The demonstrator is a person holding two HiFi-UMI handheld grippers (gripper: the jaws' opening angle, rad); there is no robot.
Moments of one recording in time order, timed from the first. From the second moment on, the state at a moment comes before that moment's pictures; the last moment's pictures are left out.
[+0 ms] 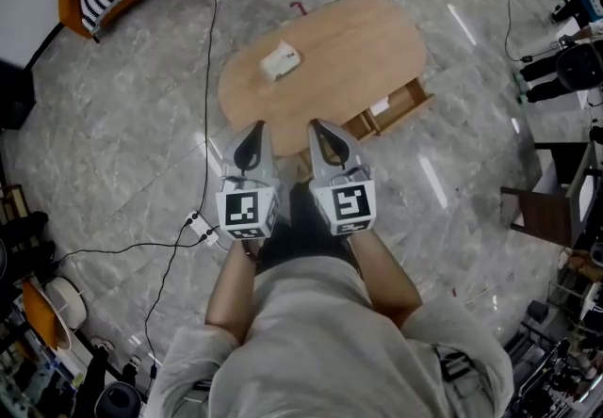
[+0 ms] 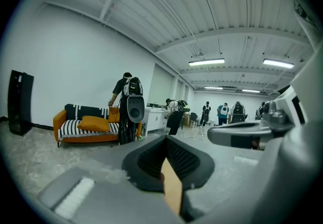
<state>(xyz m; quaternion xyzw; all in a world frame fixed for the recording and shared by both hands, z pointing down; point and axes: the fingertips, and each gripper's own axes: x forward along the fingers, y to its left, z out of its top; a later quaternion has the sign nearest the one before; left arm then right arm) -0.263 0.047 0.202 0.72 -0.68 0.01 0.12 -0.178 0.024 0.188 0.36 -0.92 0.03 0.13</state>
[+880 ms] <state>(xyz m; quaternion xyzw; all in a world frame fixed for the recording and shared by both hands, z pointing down) -0.275 -0.134 0.412 0.72 -0.65 0.19 0.18 -0.203 -0.200 0.383 0.31 -0.93 0.10 0.16</state>
